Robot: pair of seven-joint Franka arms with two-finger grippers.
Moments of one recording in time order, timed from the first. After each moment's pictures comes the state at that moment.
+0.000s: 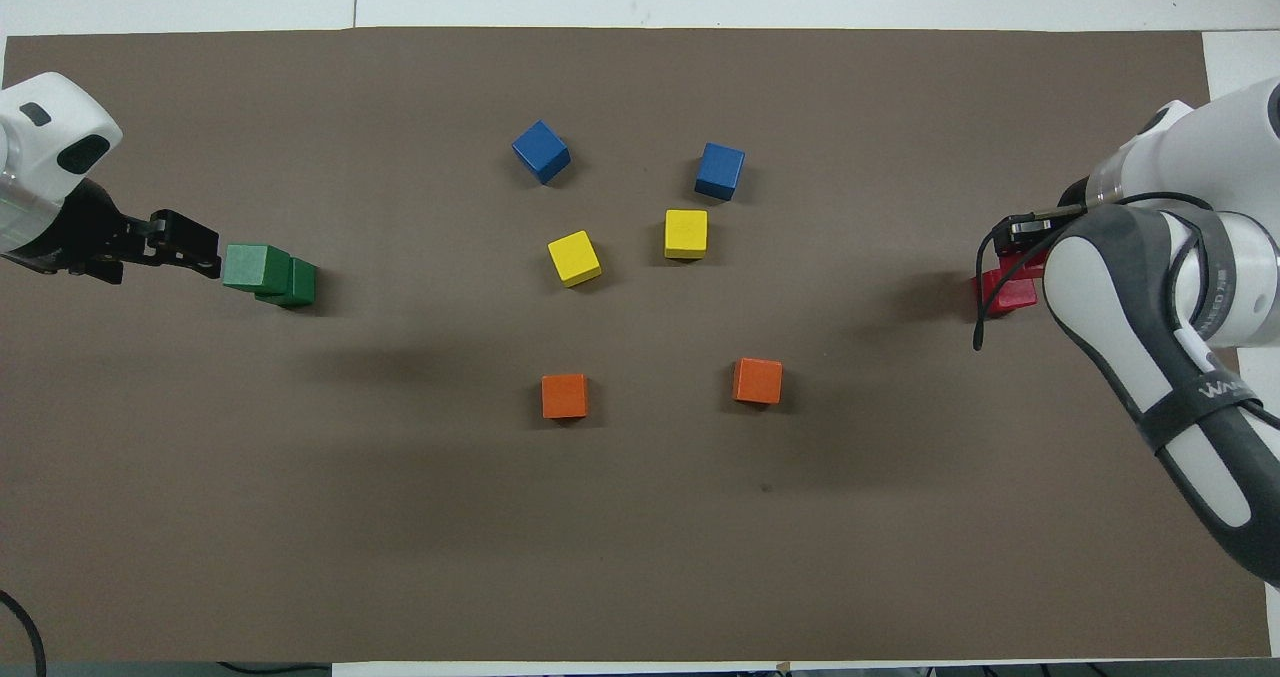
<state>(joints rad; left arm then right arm) 0.04 0.13 -0.09 -1.66 0.01 1.67 -0.02 -0.07 0.22 0.02 -1.90 -0.01 2.13 -0.10</state>
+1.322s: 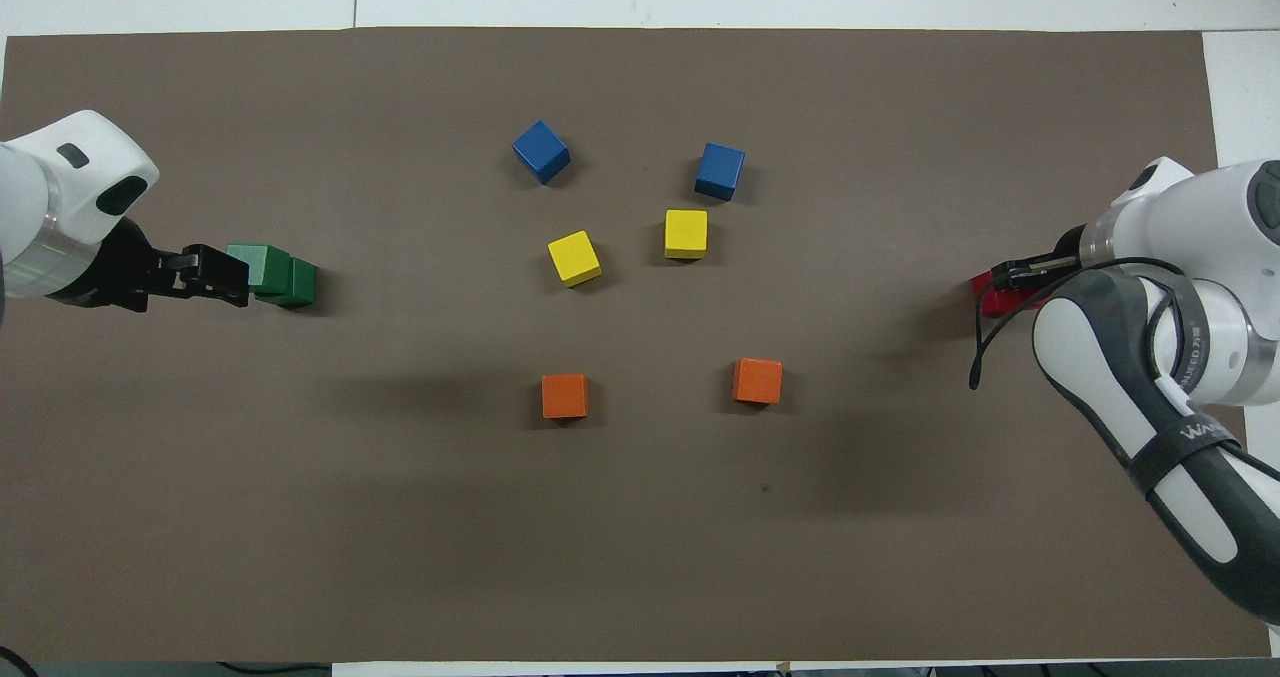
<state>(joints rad) -0.01 0.01 -0.09 -1.78 0.01 1.70 -0.06 -0.10 0.17 0.02 -2.08 -0.01 2.28 -0.16</state>
